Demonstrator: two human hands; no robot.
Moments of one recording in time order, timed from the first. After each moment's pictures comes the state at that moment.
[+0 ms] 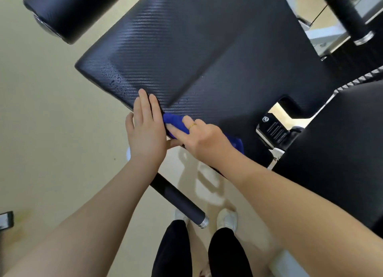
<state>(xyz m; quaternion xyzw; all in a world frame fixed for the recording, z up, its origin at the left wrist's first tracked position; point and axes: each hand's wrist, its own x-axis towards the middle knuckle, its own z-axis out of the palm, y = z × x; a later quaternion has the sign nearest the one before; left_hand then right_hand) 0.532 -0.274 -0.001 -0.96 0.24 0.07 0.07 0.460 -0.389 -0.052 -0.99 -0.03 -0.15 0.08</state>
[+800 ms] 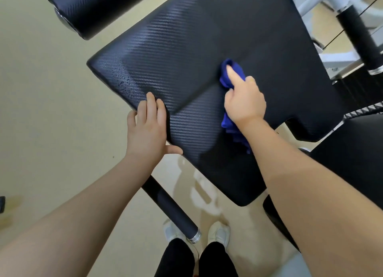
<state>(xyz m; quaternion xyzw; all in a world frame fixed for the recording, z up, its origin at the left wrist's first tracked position) 0.543 -0.274 0.002 -0.94 0.27 0.06 0.18 0.521 -0.481 -0.018 -0.91 0.34 0.01 0.26</state>
